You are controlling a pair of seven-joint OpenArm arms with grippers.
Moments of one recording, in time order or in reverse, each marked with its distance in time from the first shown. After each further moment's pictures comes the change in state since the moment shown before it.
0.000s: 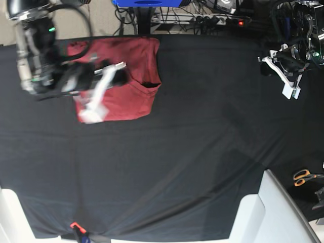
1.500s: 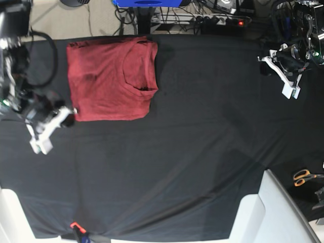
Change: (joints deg) left arm 0.2 0.0 0.1 0.0 0.0 0.0 -0.2; right arm 6.4 3.2 13.8 -9.6 -12.4 4.9 10.8
